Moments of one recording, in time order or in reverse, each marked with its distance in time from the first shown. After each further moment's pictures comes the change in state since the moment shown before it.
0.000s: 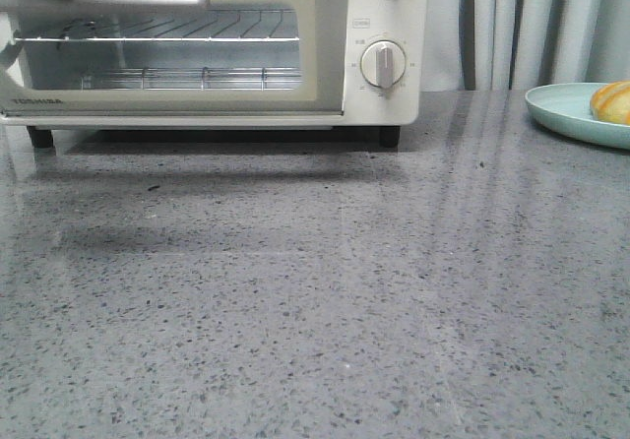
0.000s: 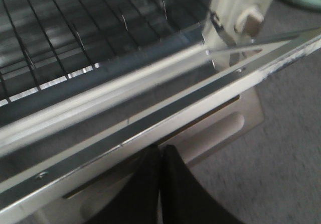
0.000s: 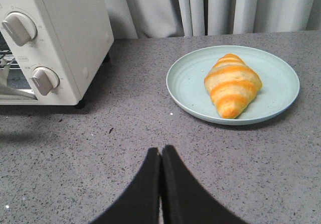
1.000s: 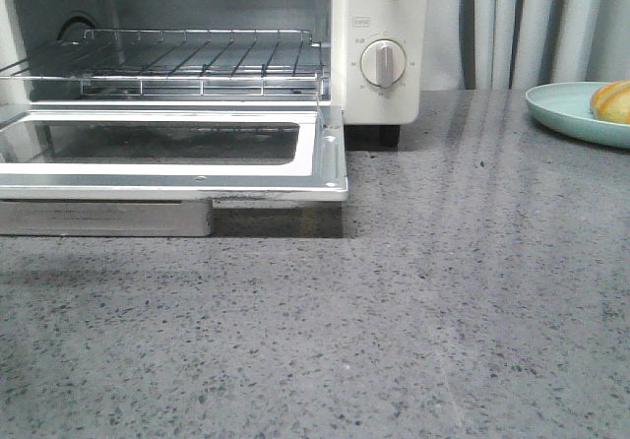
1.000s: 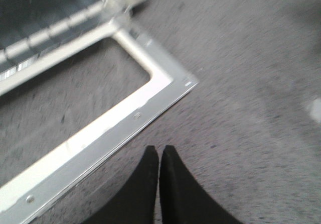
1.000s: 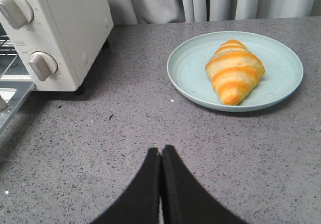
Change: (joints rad) left arm -0.157 -0.346 0.137 -0.141 0.120 0.104; right arm 0.000 0.000 0.000 0.000 0.044 0.000
